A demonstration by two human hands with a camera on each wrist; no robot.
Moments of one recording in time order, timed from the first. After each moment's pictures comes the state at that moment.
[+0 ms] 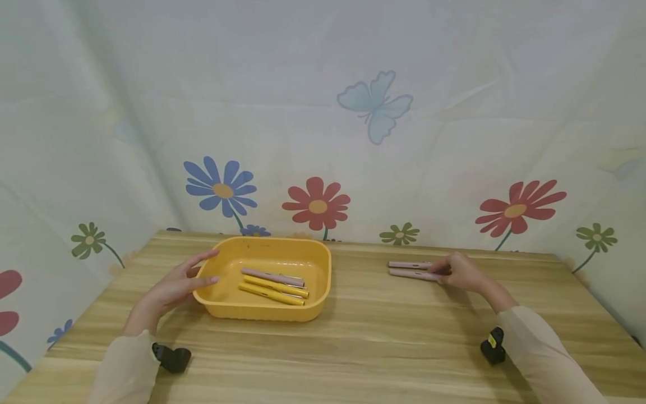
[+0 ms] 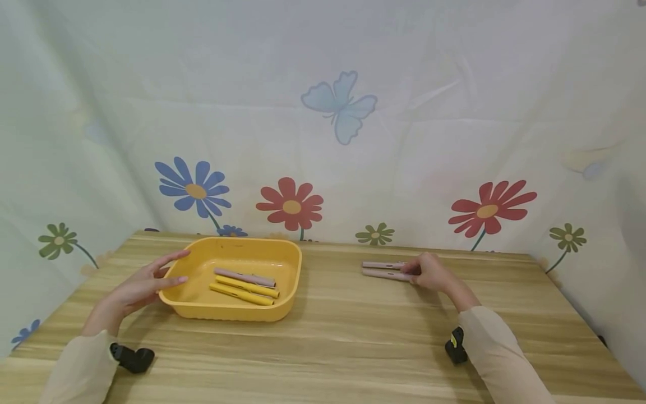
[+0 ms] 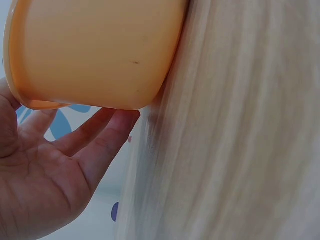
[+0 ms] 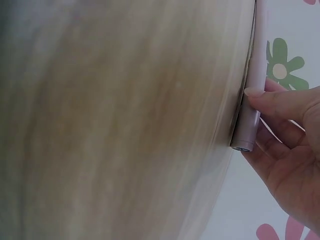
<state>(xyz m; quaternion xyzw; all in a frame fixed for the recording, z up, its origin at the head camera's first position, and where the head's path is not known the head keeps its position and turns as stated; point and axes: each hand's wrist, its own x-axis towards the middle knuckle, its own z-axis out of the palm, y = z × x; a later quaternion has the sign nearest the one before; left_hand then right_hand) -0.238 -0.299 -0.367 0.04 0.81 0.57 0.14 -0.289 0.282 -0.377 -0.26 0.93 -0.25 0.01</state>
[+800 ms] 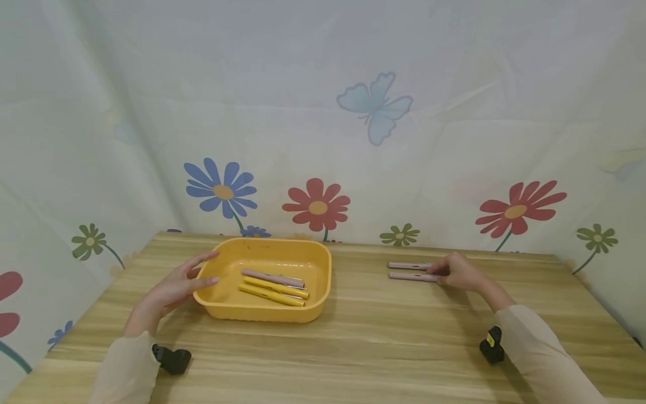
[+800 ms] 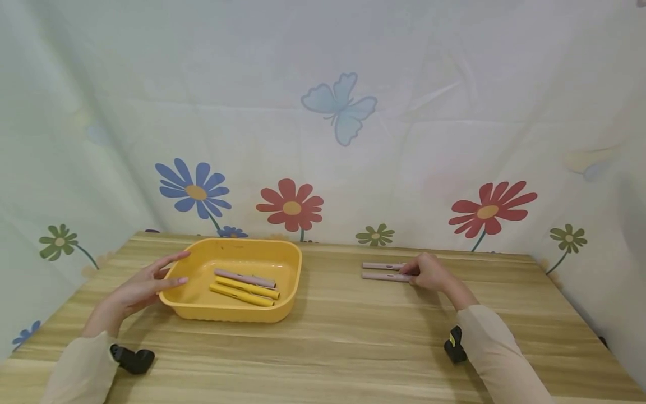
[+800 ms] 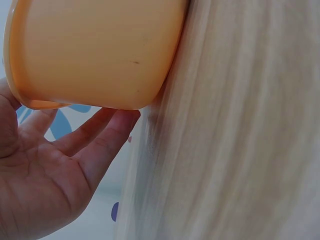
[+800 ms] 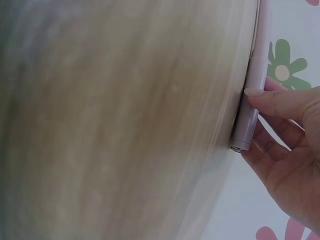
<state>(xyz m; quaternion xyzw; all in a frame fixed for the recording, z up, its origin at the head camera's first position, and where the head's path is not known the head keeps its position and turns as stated) -0.239 -0.296 -0.367 0.02 0.82 0.56 0.14 -0.292 0.282 -0.376 -0.29 0.93 -0.24 0.01</state>
